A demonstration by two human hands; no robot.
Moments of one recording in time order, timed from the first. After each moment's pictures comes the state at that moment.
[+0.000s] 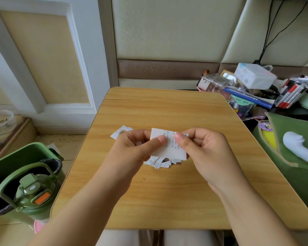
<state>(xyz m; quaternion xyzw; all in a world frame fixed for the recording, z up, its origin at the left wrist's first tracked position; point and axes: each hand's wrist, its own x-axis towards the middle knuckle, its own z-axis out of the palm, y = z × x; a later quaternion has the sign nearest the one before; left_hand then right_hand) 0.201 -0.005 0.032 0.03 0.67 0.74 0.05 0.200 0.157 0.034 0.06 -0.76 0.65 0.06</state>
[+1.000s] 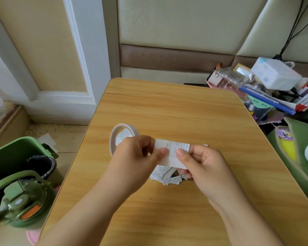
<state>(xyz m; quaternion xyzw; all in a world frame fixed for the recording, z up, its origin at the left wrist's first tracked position) 0.148 -0.023 0.001 0.03 0.84 0.54 -0.04 0.155 0.143 0.000 -0.01 -0.78 0.63 -0.05</state>
